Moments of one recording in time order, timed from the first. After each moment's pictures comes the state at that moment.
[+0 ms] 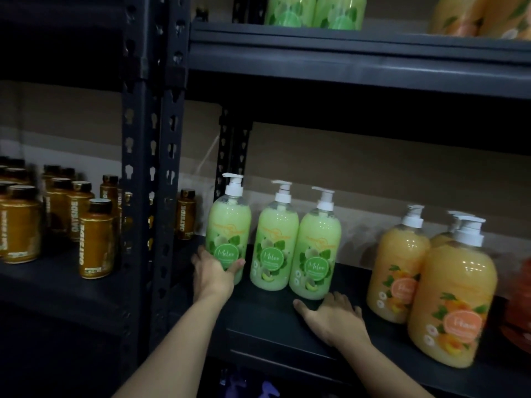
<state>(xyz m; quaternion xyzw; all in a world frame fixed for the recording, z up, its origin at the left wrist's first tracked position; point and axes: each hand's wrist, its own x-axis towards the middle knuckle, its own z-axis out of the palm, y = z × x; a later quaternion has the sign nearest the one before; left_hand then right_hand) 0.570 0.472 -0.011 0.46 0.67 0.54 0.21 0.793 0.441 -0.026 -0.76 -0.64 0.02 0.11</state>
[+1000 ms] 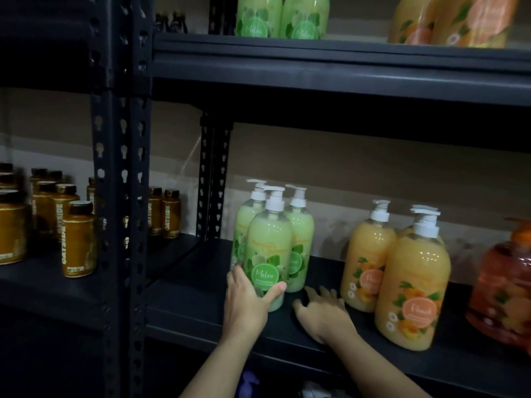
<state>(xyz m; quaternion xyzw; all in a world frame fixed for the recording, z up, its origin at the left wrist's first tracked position) 0.673 0.406 -0.020 0.56 0.61 0.52 0.20 0.829 0.430 -0.023 -0.72 -0.68 0.05 0.09</state>
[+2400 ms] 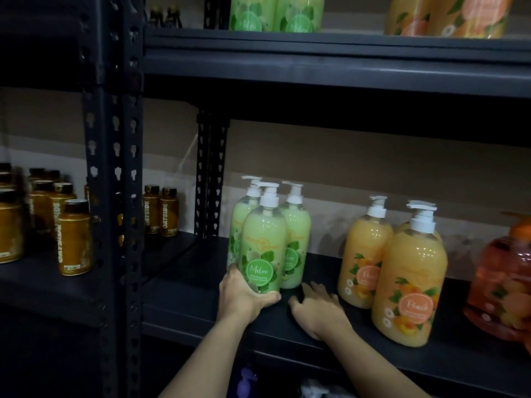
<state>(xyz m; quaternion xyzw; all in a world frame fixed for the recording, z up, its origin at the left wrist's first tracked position) 0.666 0.431 -0.026 0.54 0.65 0.49 0.23 0.830 0.434 -0.026 -0.70 -0.71 0.06 0.11</state>
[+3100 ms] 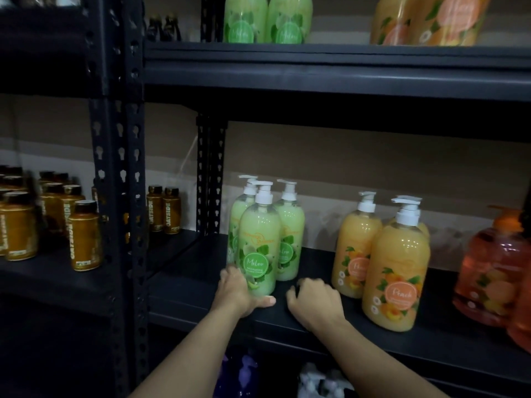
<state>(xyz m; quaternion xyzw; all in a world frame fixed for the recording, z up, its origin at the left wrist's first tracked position) 0.663 0.407 -0.010 0.59 0.70 0.34 0.24 0.828 0.403 -0.012 -0.69 -0.70 -0.03 0.16</state>
